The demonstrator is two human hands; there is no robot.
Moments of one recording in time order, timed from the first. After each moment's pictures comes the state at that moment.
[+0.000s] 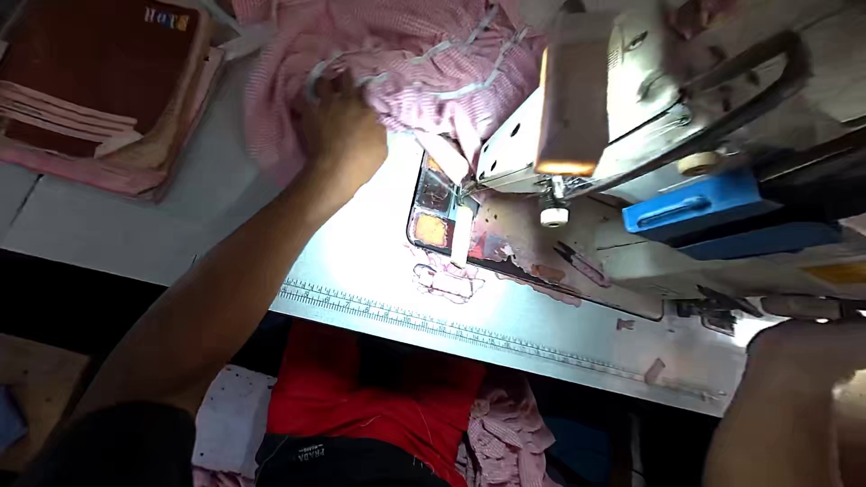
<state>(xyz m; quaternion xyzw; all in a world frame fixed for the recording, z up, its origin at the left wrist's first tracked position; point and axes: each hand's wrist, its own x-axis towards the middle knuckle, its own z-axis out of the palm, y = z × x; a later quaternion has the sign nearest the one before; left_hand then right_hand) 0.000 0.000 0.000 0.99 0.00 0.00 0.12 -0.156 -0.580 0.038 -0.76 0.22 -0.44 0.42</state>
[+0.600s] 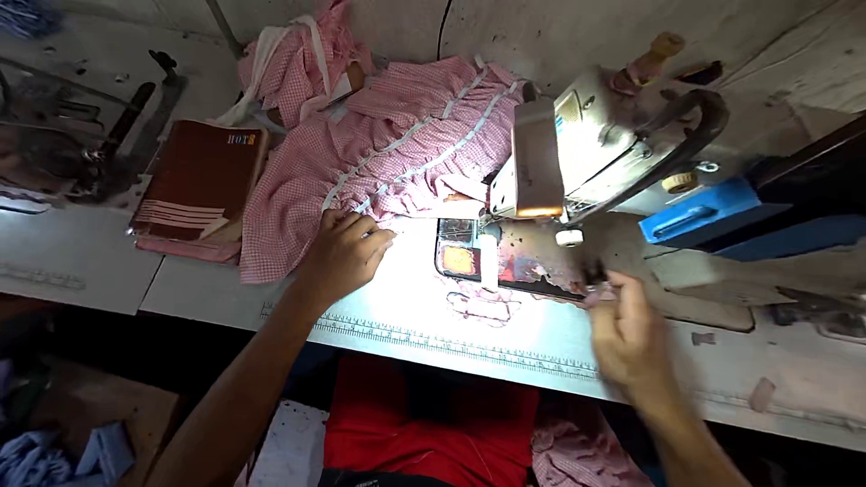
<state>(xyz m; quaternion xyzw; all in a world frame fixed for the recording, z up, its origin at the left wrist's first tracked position) -0.082 0.071 -0.031 0.92 -0.31 0.18 0.18 -0.184 -0.317 0.000 -0.97 -0.02 -0.14 0.22</state>
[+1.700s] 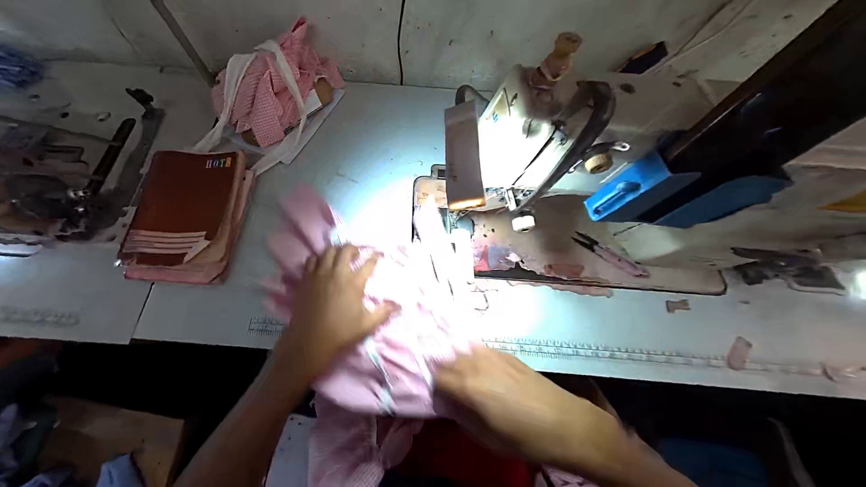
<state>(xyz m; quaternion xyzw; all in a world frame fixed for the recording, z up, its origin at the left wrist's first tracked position) -0.135 0.042 -0.003 0.97 -0.23 0.04 0.11 -0.232 -0.216 0.026 -0.88 -0.39 0.18 0.21</state>
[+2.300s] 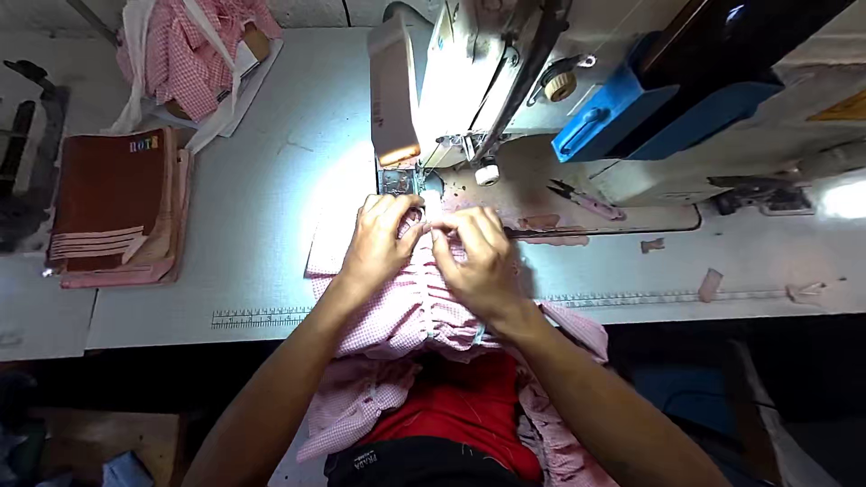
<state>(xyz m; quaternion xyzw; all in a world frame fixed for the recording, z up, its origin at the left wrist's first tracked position) -0.094 -0.055 -0.037 0.87 -0.28 0.07 0.40 -0.162 -0.225 -0.024 -0.92 -0.12 -0.24 0.29</state>
